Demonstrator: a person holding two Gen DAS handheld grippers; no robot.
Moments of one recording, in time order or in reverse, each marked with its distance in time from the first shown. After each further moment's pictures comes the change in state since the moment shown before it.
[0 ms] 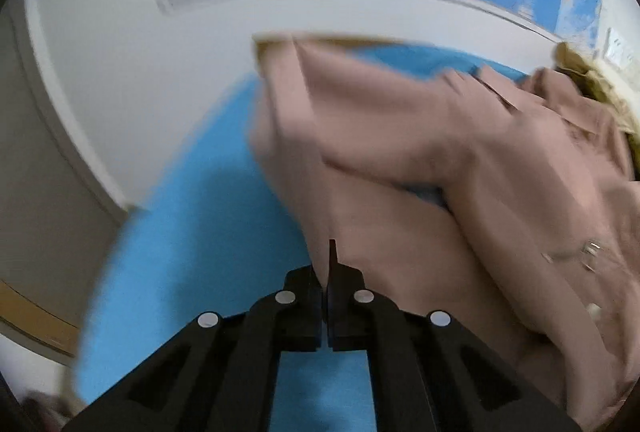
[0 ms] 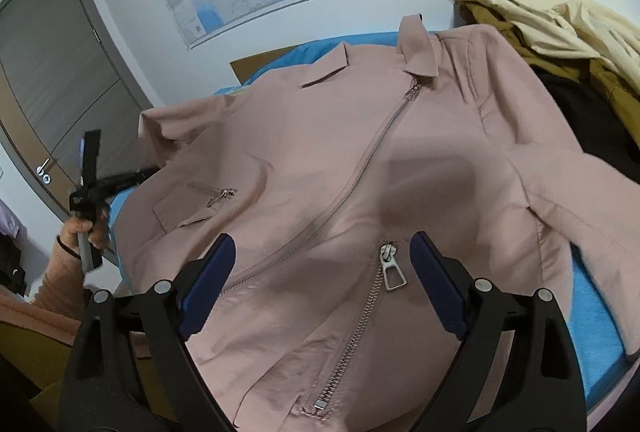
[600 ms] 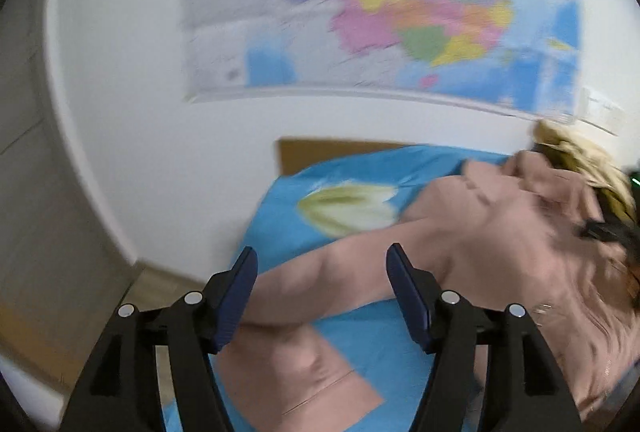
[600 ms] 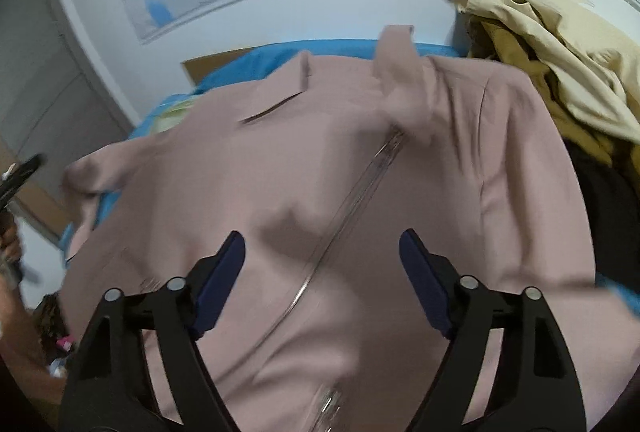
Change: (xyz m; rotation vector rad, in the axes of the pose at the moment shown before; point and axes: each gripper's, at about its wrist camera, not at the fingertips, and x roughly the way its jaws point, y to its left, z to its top) left arm -0.097 0.029 0.039 0.018 -0.230 -0.102; right arm 0.097 -0.043 0.105 0.008 0.088 -0.124
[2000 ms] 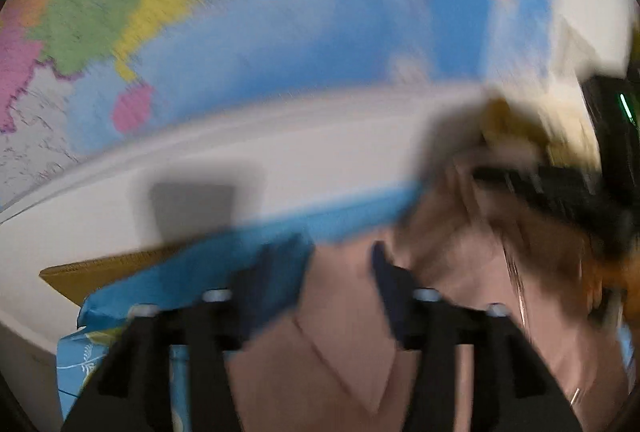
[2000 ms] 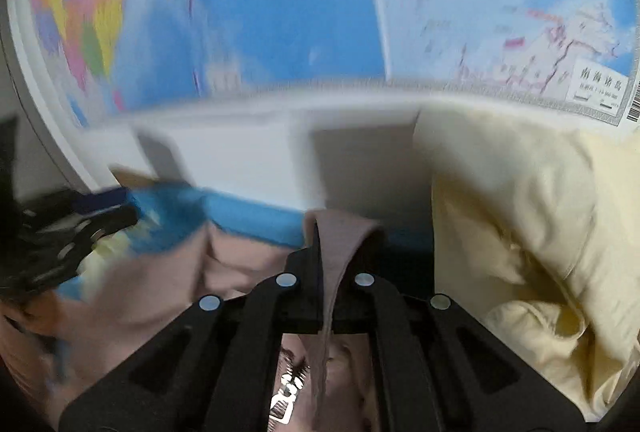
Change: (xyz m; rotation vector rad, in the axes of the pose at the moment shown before) left arm 0.264 -0.214 0.125 0.294 0.194 -0.316; right arm 0.065 -0.066 0.136 -0.009 -0.154 -0.118
